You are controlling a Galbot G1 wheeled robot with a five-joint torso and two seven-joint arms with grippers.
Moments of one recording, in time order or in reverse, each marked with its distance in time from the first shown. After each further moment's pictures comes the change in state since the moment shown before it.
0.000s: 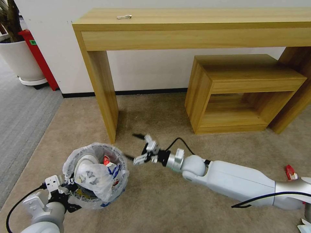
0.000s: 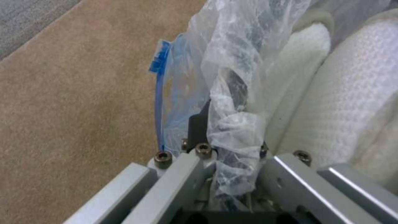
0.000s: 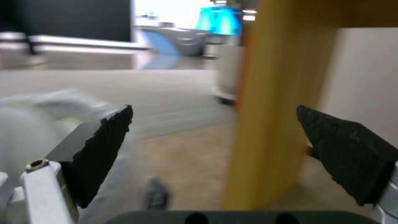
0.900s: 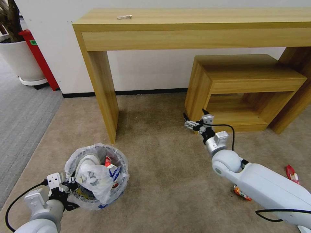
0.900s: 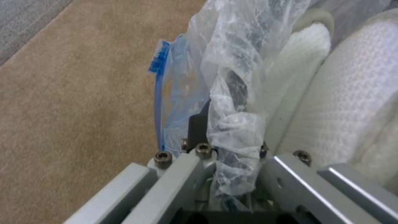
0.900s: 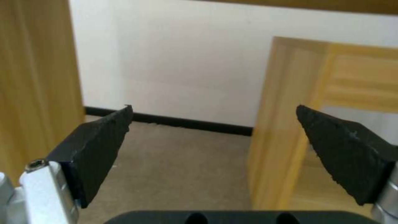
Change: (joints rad) left arm -0.001 0.080 0.011 0.020 -0.002 0.002 0.027; right arm -0.307 -0.180 0.453 0.086 -0.050 -0.206 0.488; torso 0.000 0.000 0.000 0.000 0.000
